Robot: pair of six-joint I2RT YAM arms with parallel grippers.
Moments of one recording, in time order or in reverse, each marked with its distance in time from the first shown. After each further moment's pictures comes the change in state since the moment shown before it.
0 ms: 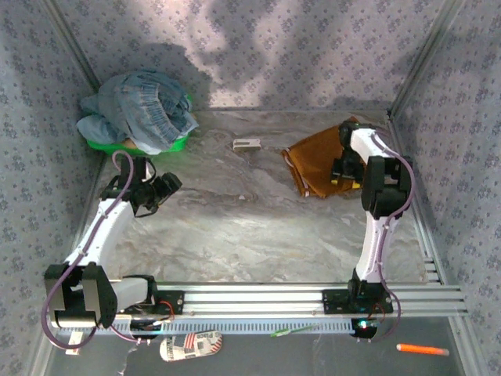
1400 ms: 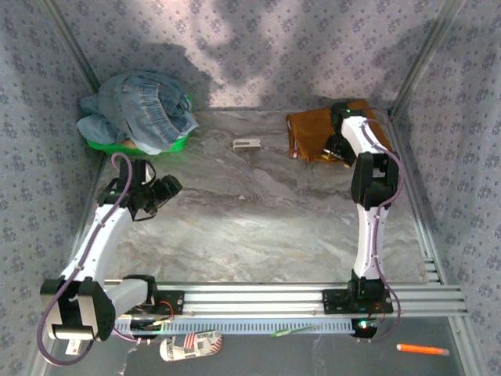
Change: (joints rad) left arm -0.024 -0.082 0.004 -0.082 -0.028 0.018; right arm 0.085 0.148 0.325 0.009 0.023 0.314
